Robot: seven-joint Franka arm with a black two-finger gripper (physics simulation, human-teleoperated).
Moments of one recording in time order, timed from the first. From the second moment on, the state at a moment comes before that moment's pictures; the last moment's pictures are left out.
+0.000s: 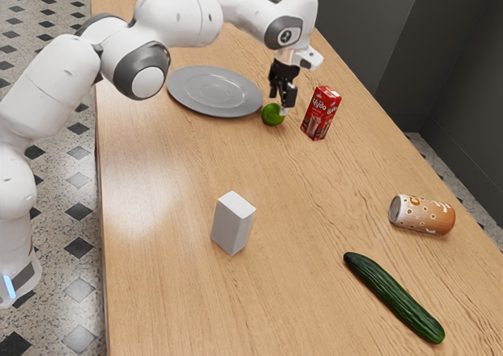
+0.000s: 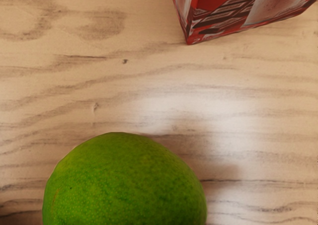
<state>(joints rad) 0.35 0.63 0.07 -1.09 -0.06 1.78 0.39</state>
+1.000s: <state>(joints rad) 0.36 0.64 0.08 -1.14 -0.07 1.83 0.46</state>
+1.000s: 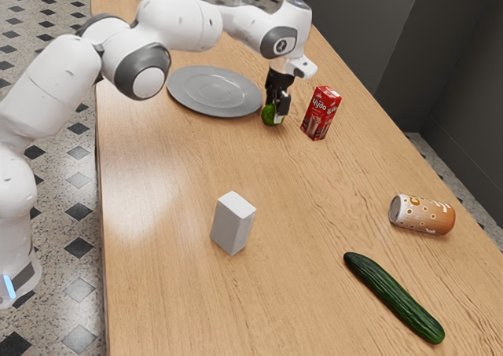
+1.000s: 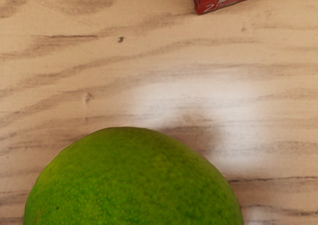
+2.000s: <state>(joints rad) 0.38 0.42 0.12 -1.31 -0.07 1.81 0.46</state>
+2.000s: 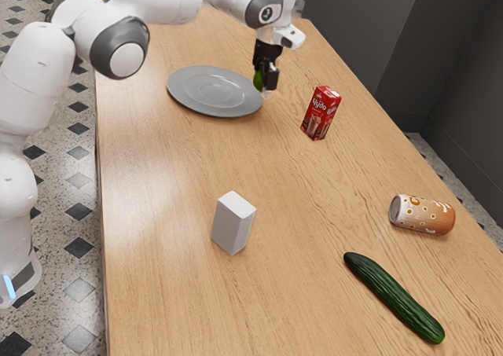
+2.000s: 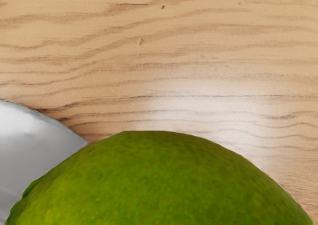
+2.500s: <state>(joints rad) 0.41 0.21 0.17 -1.58 -0.08 1.85 0.46</state>
